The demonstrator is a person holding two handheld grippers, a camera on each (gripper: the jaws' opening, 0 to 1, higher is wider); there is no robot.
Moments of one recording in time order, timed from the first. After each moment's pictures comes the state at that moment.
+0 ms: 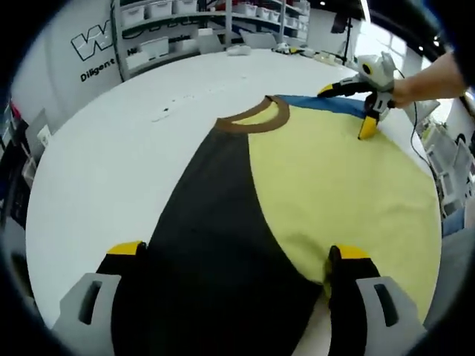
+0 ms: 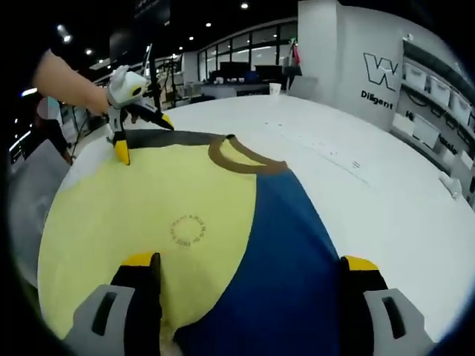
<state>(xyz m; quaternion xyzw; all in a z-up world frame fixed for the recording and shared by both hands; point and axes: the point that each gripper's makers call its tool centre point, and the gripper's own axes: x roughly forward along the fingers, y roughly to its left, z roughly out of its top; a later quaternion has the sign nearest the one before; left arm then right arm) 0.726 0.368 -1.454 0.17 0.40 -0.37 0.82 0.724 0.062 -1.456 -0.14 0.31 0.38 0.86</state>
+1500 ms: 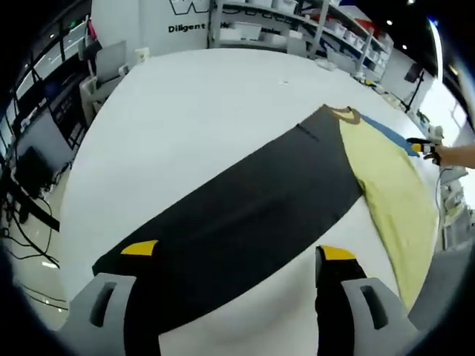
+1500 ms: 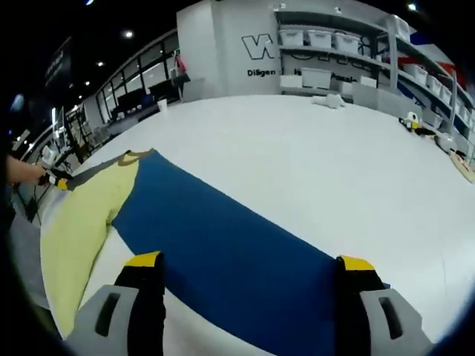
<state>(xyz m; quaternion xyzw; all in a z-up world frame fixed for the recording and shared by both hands) 0.654 0.547 -1.436 0.04 0.46 -0.19 0.87 0.646 -0.143 -1.438 0.00 0.35 0.14 0.93</state>
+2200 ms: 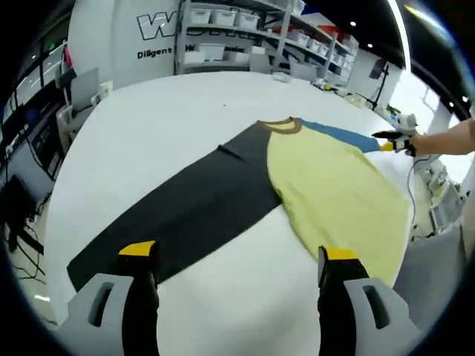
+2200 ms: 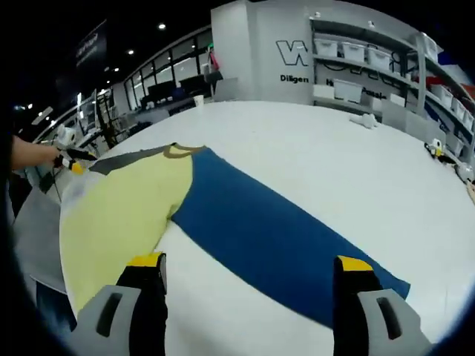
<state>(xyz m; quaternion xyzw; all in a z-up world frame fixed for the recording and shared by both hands) 0.595 0.446 -1.392 0.06 0.39 -0.30 0.87 0.598 -0.057 -1.406 -0.04 0.33 0.24 0.91</state>
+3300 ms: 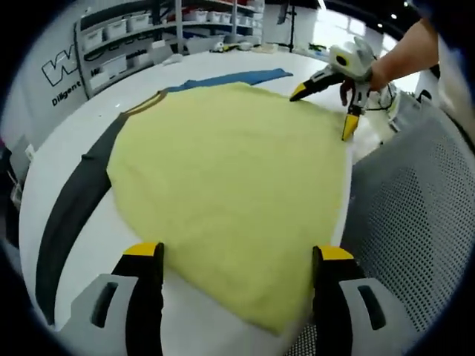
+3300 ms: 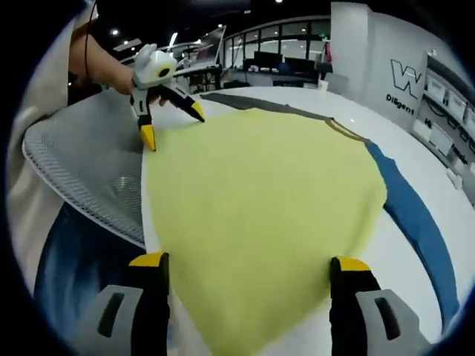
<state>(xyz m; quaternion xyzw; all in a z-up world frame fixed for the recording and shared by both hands) 0.462 0.353 -1.449 0.20 0.38 -0.45 0.78 0.443 0.103 -1.450 -0.18 0.33 0.43 0.82</state>
